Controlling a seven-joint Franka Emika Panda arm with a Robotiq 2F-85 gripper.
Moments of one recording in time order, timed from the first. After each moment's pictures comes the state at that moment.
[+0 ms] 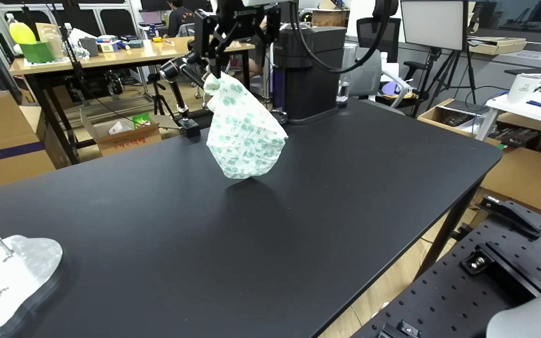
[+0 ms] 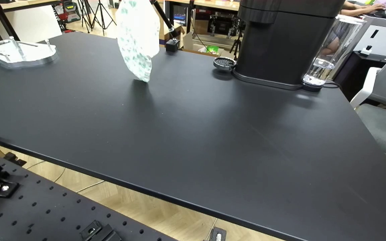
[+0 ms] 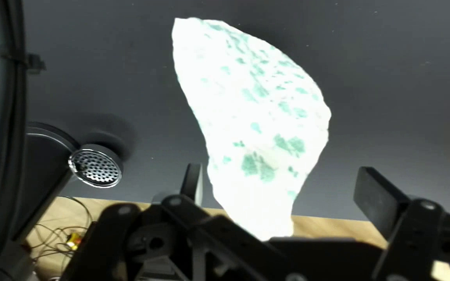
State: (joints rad) arm 0.00 -0.14 0.23 -2.43 -0.14 2.63 0.21
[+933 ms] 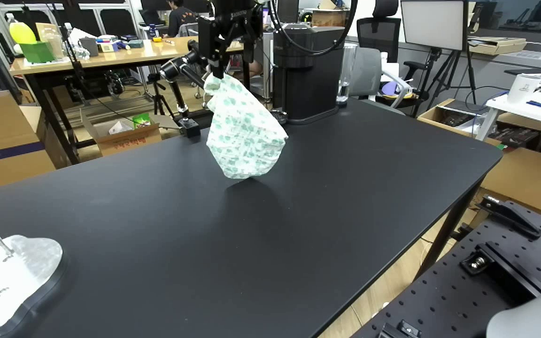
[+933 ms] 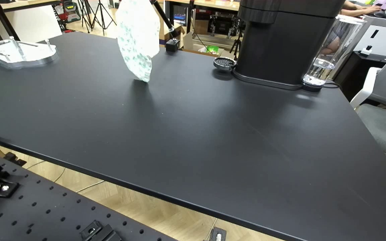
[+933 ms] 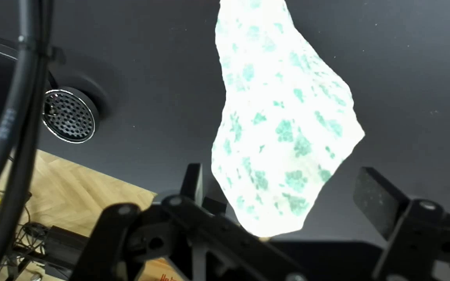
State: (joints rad) arm 0.06 0.02 0.14 -2.25 -0.14 2.52 -0.15
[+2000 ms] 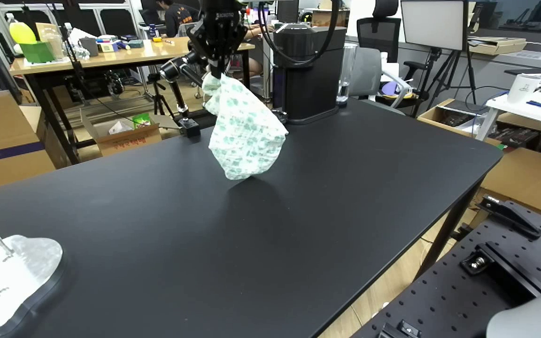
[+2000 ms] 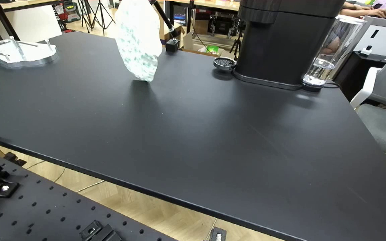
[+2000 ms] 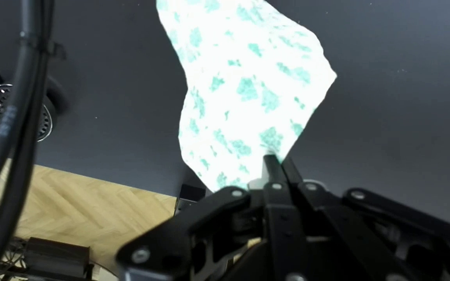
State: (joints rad) arm 0.07 0.07 0.14 -2.19 0.04 2.53 -0.20
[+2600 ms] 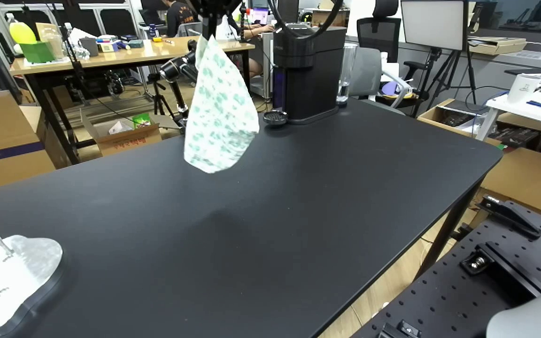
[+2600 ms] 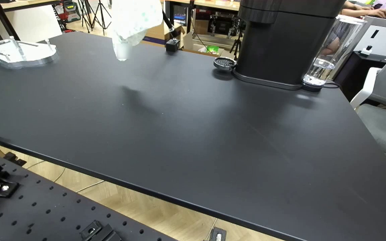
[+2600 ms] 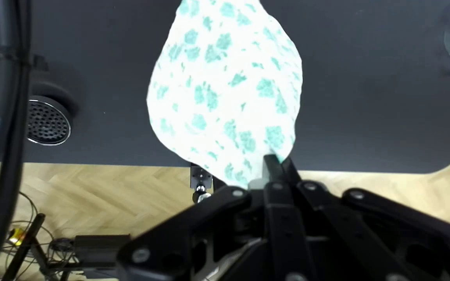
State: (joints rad) arm 0.08 -0.10 0.14 -2.22 0.11 2.49 -0.02
